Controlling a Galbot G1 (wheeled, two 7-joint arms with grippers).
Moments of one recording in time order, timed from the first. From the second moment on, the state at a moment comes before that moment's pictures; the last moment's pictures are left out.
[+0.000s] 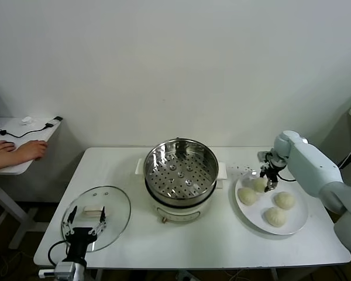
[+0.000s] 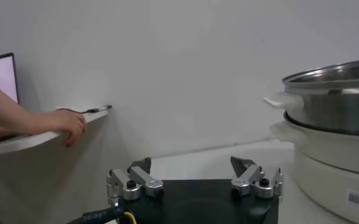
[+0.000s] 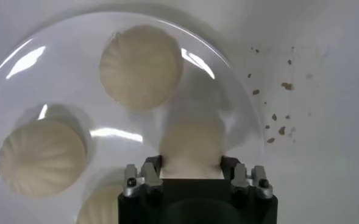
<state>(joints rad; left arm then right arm) 1.65 -1.52 -0.72 -1.95 0.04 -0.08 0.03 0.02 1.03 -0.59 0.53 -0.40 0.09 -1.23</state>
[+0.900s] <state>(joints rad) 1.68 -1.51 -0.71 -1.97 0.03 -0.09 0.03 0.42 1.06 -0.90 0.79 -0.24 0.32 -1.35</state>
